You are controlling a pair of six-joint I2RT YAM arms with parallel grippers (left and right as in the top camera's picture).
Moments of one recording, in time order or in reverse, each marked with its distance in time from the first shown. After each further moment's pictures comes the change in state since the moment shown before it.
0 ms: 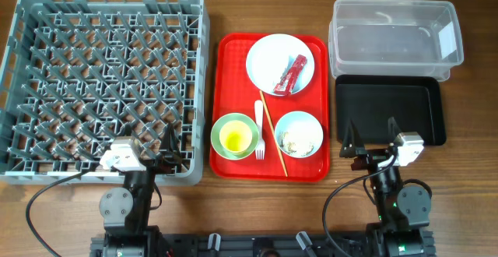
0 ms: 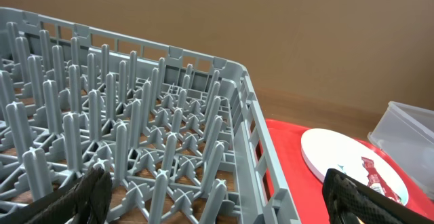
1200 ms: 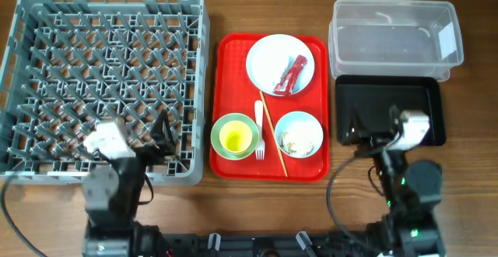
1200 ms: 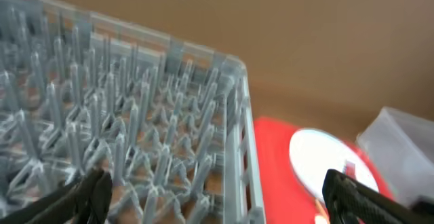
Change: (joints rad) left arm 0.000 0.327 0.337 -0.159 -0.001 -0.051; right arm 0.000 0.391 0.272 -0.028 -0.030 0.009
